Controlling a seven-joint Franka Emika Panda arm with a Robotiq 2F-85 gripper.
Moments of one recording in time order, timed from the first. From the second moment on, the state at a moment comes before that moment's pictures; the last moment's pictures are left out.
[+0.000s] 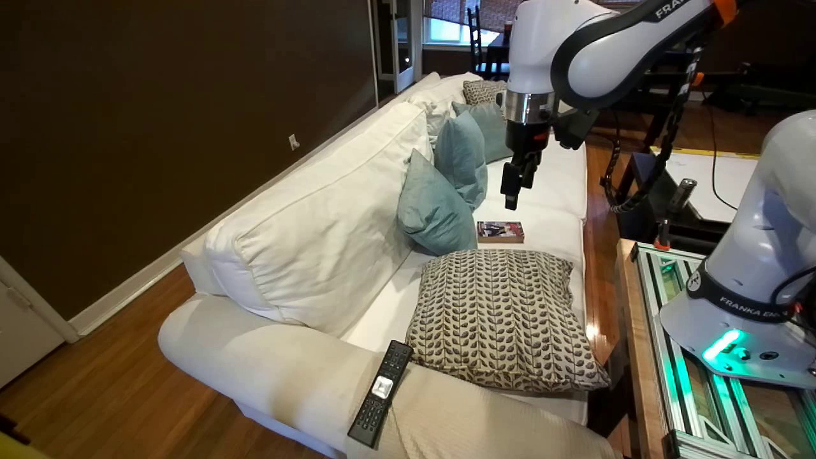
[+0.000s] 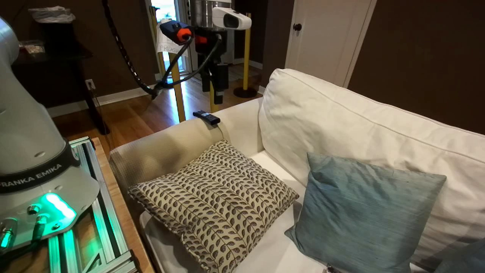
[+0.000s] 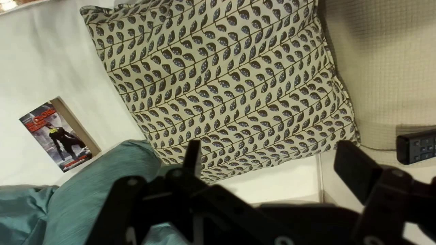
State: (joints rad) arm -0.11 -0.35 -0.02 -2.68 -0.06 2.29 0.10
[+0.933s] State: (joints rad) arm -0.15 0.04 -0.12 -2.55 -0.03 2.40 -0.02
